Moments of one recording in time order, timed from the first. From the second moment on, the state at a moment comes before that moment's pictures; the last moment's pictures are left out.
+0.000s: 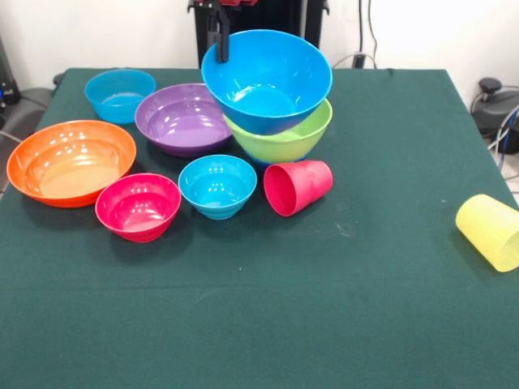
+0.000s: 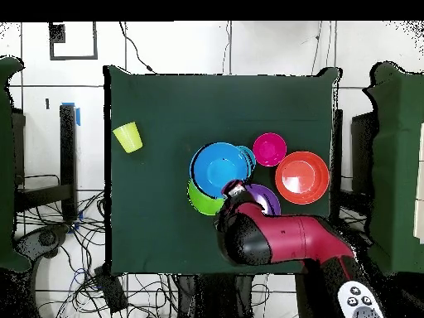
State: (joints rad) arm -0.66 -0.98 0.34 2.08 -0.54 0.18 2.73
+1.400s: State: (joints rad) arm -0.71 -0.96 0.47 2.11 -0.51 0.17 2.73
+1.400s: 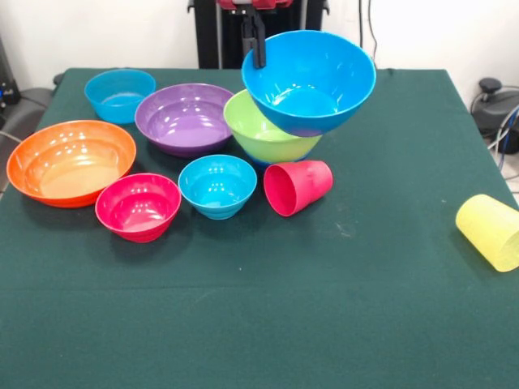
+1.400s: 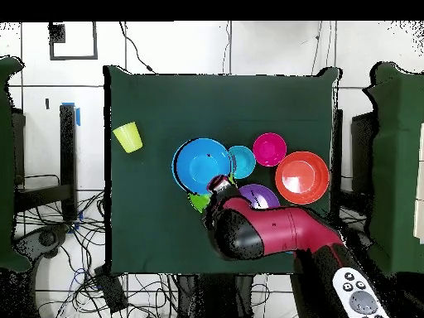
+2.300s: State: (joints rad) arm -0.78 -0.96 0.54 2.12 -0.50 0.17 2.73
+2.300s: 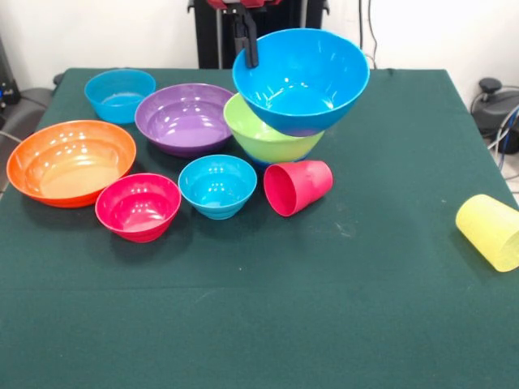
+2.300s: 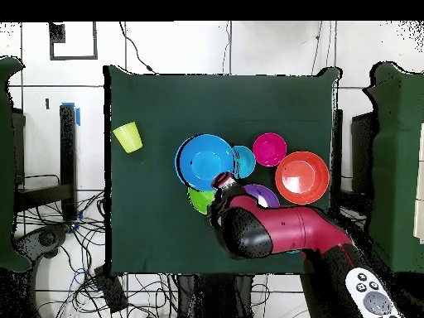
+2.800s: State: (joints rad) arm -0.80 -0.99 0.59 2.15 -0.48 0.17 2.73
